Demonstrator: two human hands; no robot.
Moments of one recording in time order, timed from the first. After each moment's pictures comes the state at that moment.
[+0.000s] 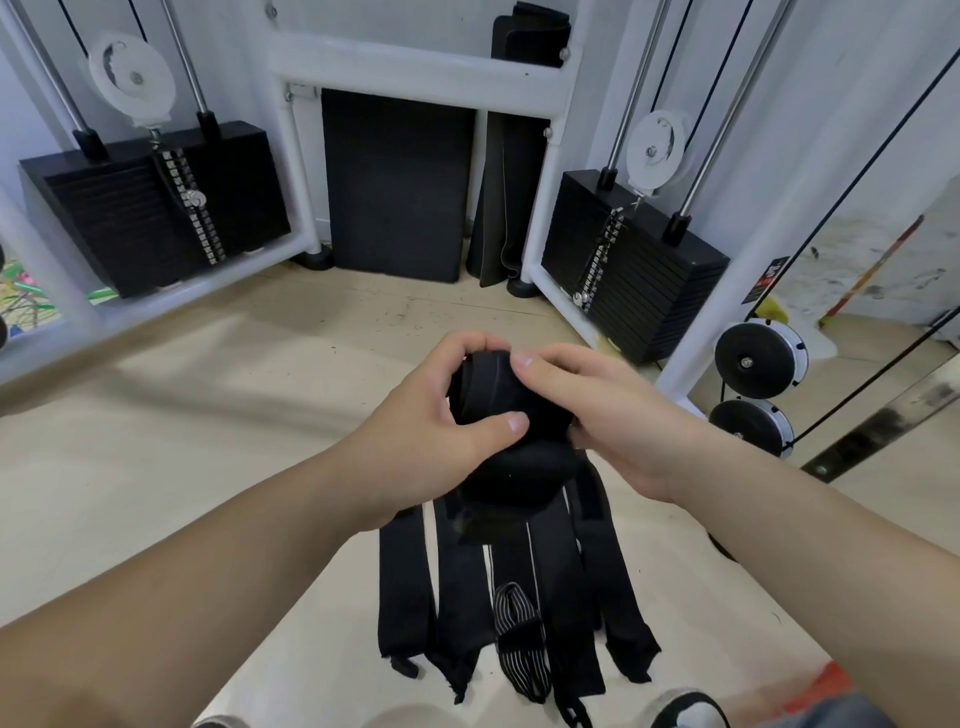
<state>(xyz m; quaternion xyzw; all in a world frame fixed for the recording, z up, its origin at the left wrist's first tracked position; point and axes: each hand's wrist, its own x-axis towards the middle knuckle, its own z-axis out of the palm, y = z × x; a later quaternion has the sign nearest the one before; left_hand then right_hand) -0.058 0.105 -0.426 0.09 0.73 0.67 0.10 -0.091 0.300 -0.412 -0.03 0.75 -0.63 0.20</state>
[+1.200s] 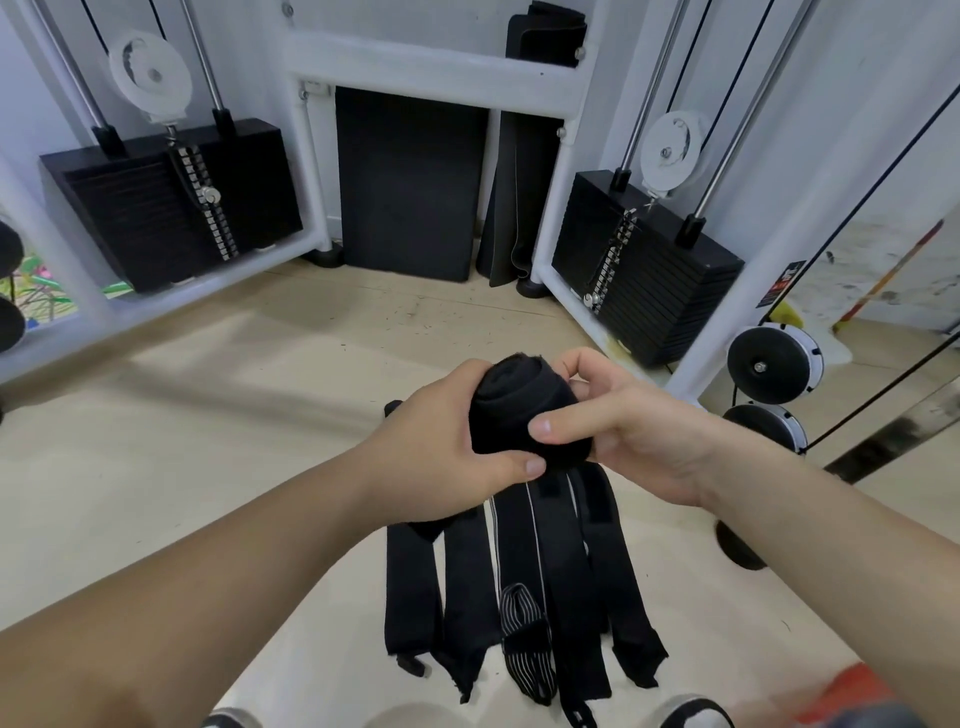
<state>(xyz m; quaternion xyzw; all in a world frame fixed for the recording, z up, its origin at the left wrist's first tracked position) -0.066 0.095 -0.440 0.09 0.86 0.49 0.11 -0.094 0.308 -0.413 -0.05 0.71 -0.64 0.29</state>
